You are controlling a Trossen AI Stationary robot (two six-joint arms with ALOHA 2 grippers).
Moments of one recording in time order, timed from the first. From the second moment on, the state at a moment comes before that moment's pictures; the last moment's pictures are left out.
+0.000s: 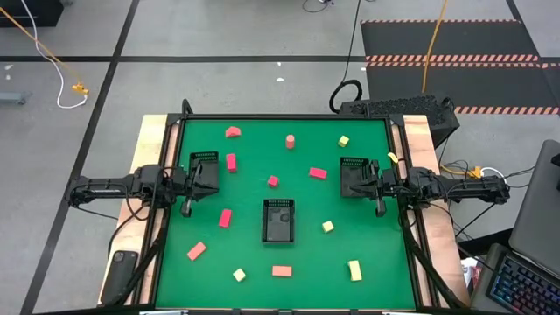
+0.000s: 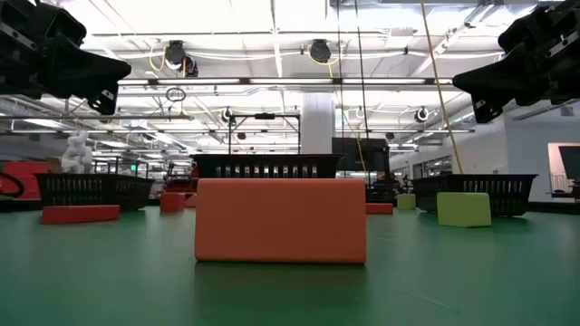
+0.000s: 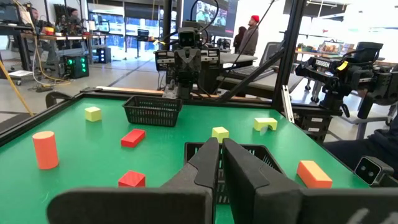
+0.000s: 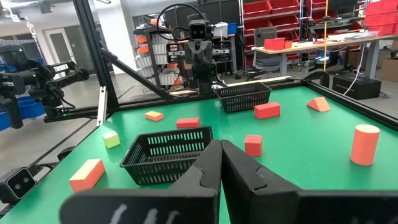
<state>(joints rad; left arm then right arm) 0.02 0.01 0.01 0.03 0.13 -0.09 0.03 0.04 0.02 0.02 0.02 0.15</state>
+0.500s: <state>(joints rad) 0.02 0.01 0.01 0.06 0.13 -0.07 0.03 0.04 0.02 0.02 0.02 0.15</state>
